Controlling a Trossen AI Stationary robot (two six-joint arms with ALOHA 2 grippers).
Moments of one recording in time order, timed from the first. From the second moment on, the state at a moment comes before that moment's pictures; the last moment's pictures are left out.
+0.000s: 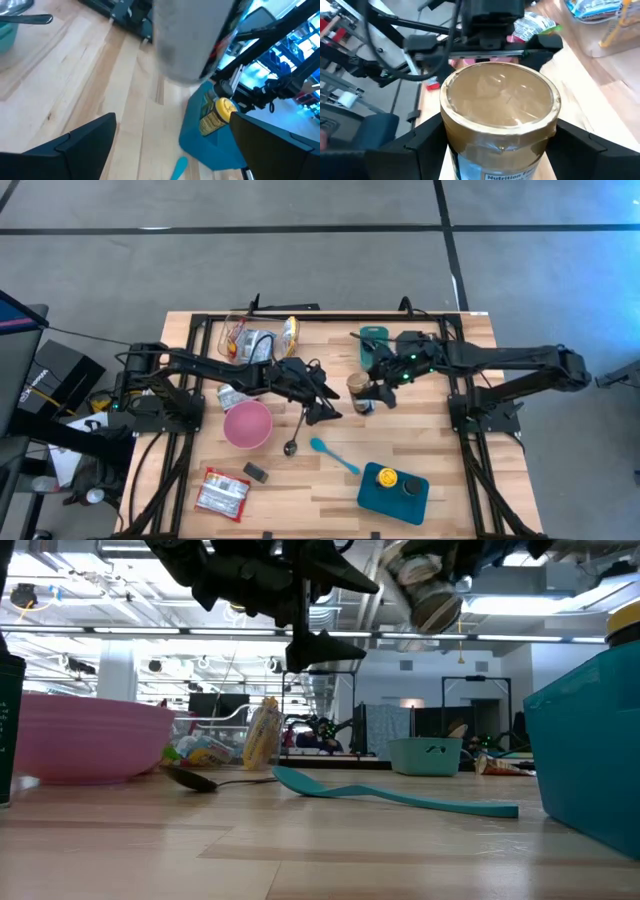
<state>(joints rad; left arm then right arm) 0.03 1.66 0.95 0.33 0.24 -0.51 -0.12 1.16 0.92 -0.27 -0.30 0.42</state>
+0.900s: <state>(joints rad) 0.04 1.61 0.95 0.43 0.18 -0.51 0.12 0.93 0.92 -0.28 -0.23 0.68</state>
